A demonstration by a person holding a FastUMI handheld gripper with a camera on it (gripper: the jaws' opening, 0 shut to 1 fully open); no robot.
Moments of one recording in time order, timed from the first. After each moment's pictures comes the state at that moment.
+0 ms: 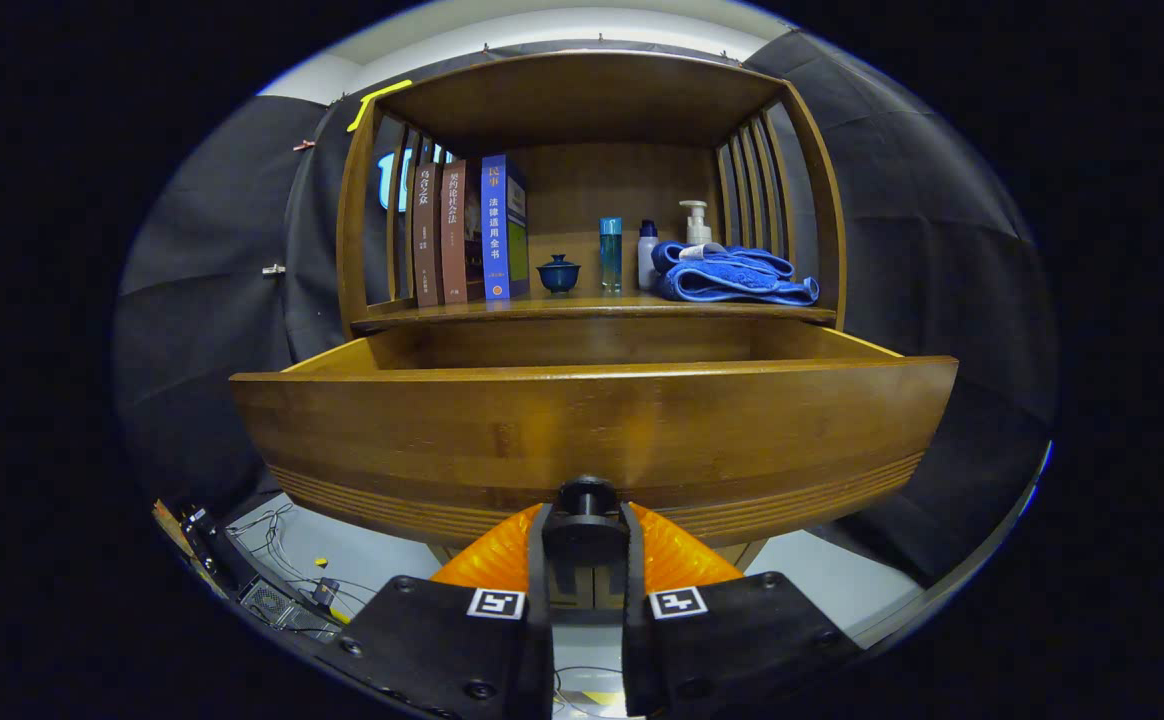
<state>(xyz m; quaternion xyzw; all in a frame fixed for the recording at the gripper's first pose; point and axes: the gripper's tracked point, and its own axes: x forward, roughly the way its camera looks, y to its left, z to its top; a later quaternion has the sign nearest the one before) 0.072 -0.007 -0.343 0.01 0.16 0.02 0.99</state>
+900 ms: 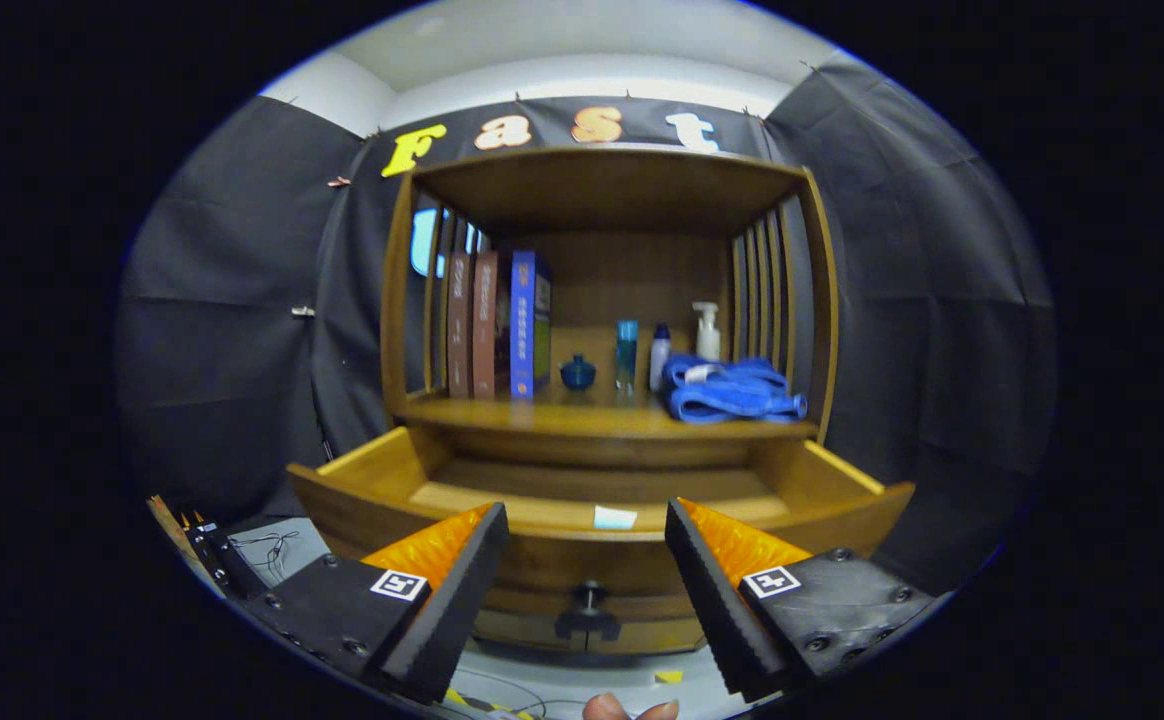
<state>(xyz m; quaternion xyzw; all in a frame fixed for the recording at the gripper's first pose) 0.061 0.006 -0.202 -0.02 0.03 0.05 1.00</state>
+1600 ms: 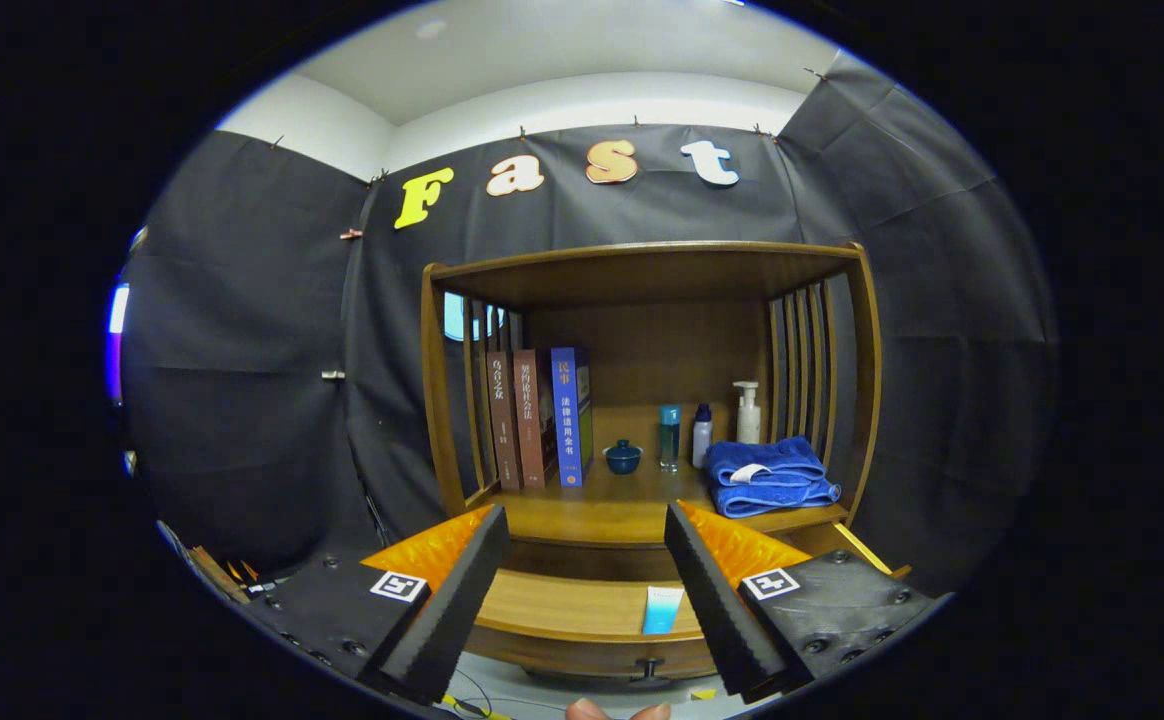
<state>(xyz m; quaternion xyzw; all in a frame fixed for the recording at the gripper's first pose) 0.077 0.041 -0.081 0.03 0.01 0.08 1.00</state>
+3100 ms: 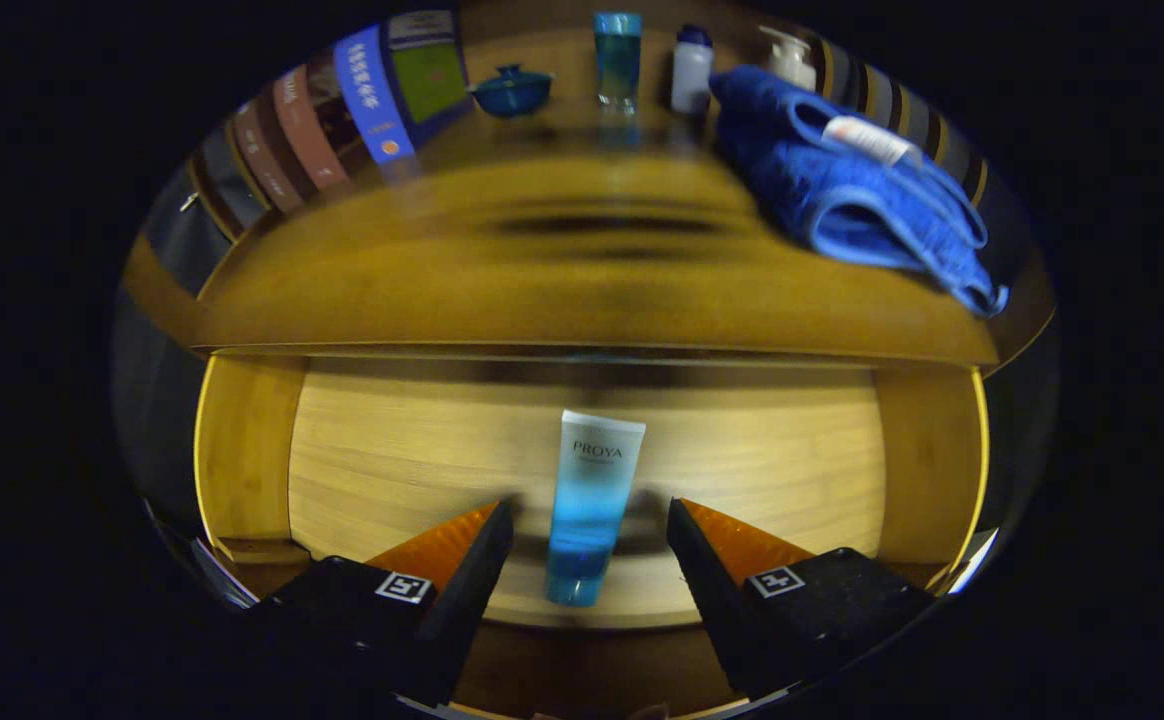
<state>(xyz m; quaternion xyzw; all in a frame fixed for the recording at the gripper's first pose) 0.203 -0.022 -0.365 0.01 0.57 0.01 0.82</state>
